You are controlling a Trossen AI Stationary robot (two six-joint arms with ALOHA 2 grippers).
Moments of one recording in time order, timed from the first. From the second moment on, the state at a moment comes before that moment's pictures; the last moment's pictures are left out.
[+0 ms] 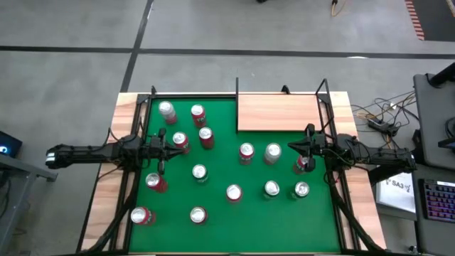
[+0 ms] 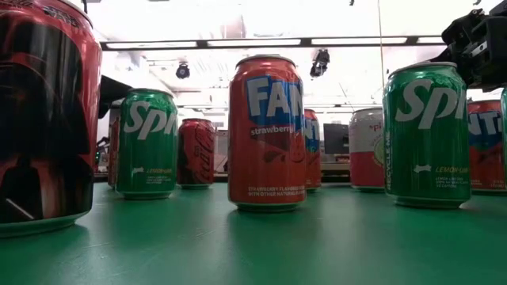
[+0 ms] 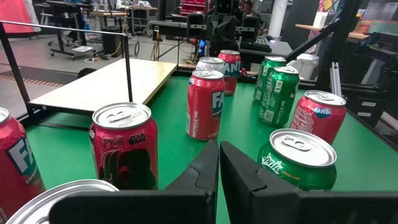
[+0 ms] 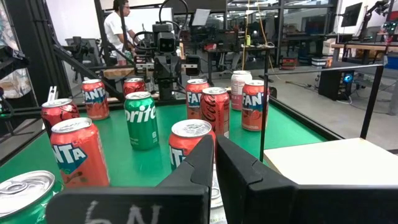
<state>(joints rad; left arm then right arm) 0.07 0.18 0.01 0.07 -0.01 -0.09 -0.09 0.02 0.01 0.02 0.03 0.04</state>
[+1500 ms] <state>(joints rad) 0.07 0.38 0.05 0.87 -0.08 -0.35 -0.07 0.46 0.49 -0.07 0.10 0.22</state>
